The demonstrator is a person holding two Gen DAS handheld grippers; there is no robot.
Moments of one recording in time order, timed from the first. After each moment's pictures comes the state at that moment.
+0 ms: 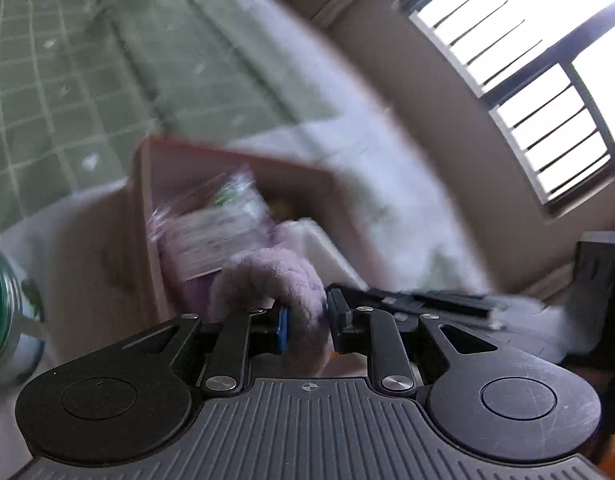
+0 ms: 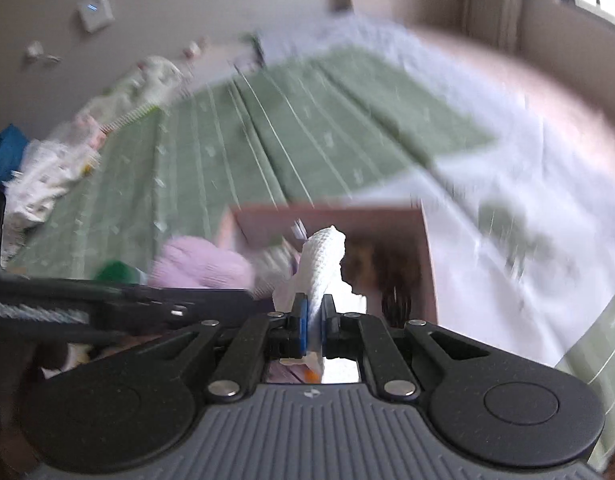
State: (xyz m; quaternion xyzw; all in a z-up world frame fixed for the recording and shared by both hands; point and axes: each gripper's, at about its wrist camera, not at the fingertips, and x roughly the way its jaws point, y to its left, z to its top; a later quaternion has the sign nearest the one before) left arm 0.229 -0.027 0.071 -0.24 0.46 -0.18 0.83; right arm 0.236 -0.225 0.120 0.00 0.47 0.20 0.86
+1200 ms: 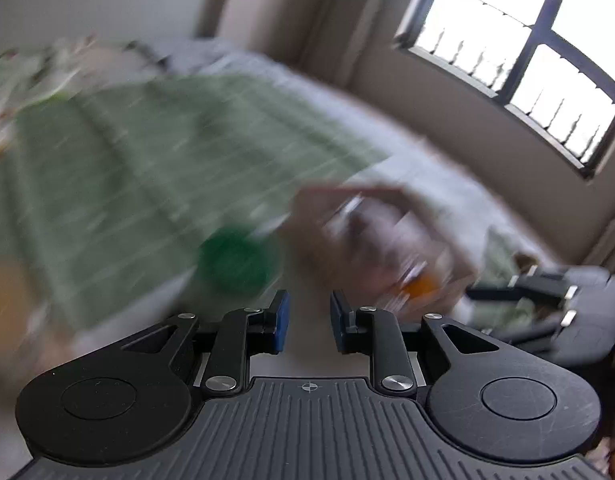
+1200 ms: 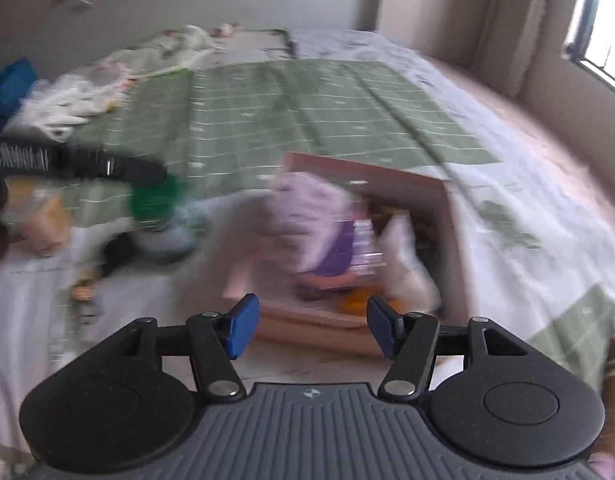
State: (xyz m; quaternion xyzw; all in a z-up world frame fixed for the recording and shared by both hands) left arm 0.060 0.096 0.128 -0.13 0.37 -0.11 0.91; right arm 0.097 -0.155 0.144 -0.10 0.40 0.22 0.88
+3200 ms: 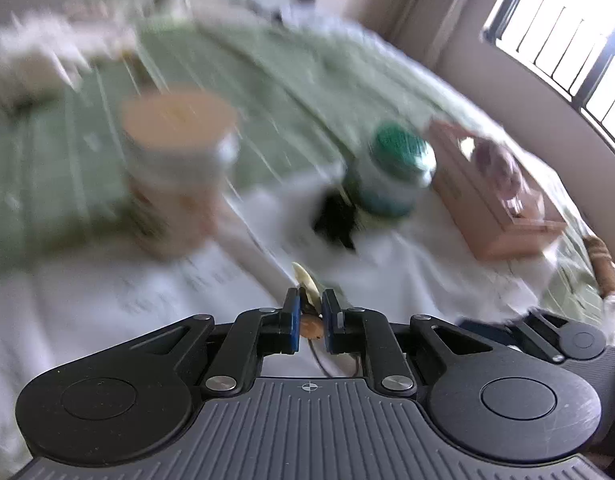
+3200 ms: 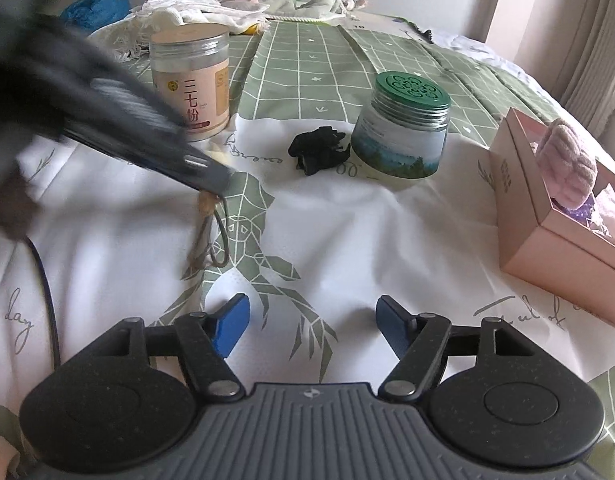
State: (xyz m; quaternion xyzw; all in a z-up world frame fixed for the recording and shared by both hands) left arm -0.017 0.174 0.074 -0.14 0.39 -0.01 0.91; right arm -0.002 -0.024 0.040 -0.18 0.39 0.29 0.86
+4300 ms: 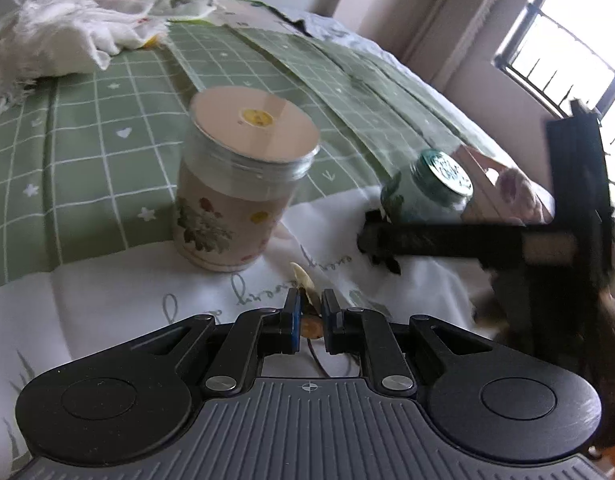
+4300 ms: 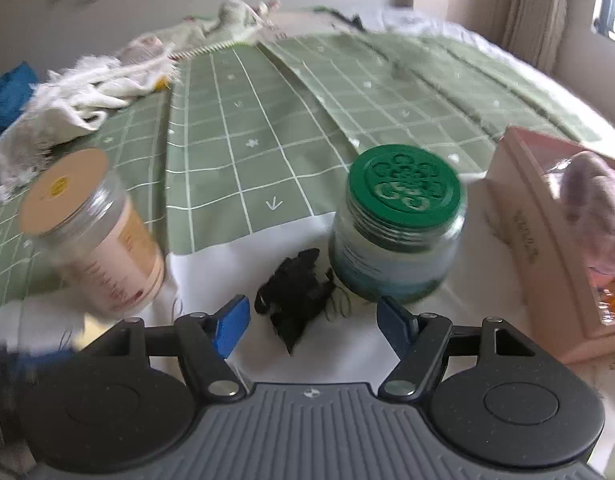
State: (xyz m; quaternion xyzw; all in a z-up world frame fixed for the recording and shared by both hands) left arm -0.007 0.214 0.055 -0.19 0.40 -0.02 0.90; right arm 0.115 0.054 0.057 -0.07 0.44 0.18 0.88
